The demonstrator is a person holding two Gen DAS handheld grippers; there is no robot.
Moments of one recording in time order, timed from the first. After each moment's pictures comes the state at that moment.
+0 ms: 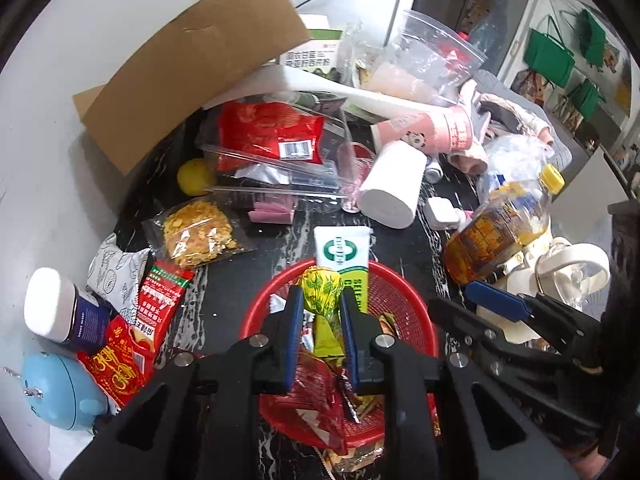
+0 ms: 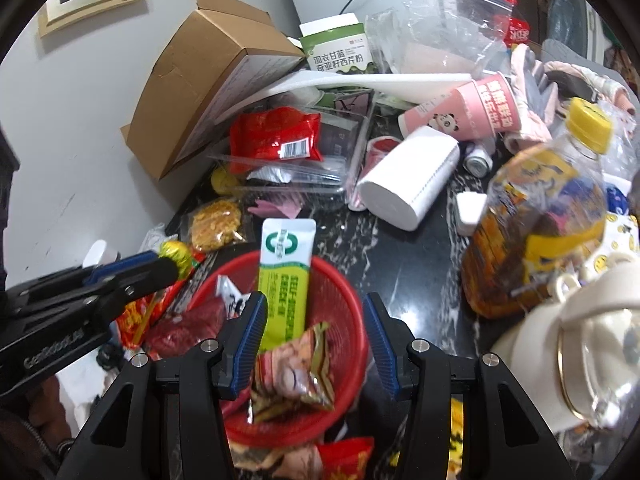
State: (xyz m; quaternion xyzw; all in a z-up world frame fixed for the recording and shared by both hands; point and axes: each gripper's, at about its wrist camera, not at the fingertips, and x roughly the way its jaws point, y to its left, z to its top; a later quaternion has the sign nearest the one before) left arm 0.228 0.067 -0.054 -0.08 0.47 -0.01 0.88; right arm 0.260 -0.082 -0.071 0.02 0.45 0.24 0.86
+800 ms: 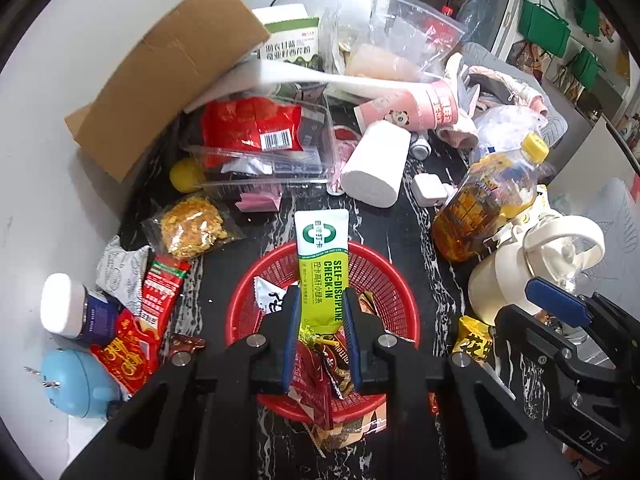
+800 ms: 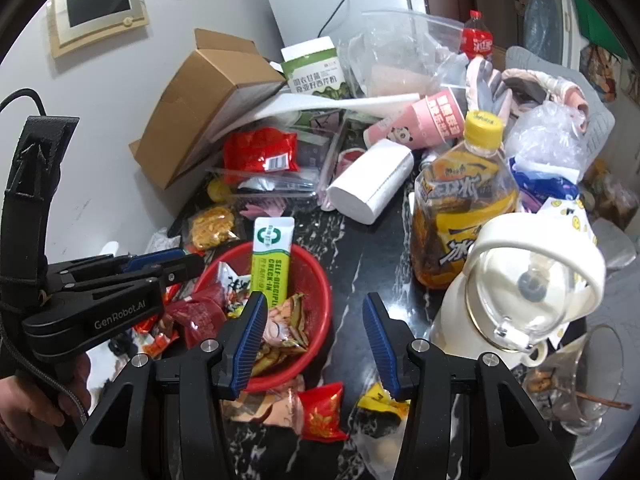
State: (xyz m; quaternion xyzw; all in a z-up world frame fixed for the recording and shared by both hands) left arm 0.220 0.038 -0.037 -0.04 0.50 -0.01 0.87; right arm 0.216 -0.127 -0.027 0.02 0.44 0.21 0.87
